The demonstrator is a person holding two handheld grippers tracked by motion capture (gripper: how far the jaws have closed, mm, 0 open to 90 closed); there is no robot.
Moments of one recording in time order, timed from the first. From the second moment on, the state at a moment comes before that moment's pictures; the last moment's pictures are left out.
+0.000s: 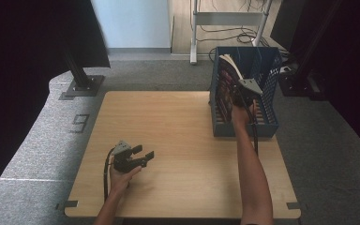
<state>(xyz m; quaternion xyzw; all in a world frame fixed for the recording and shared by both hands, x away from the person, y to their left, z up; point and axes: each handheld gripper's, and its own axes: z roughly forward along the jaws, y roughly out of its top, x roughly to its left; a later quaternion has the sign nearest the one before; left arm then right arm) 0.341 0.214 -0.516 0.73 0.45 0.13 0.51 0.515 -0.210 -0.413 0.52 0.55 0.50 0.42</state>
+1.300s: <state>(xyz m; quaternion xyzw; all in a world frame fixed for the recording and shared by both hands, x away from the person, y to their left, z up) 0.345 0.208 -0.518 0.73 0.44 0.12 0.51 0.513 -0.197 -0.429 0.49 0.62 0.49 0.37</state>
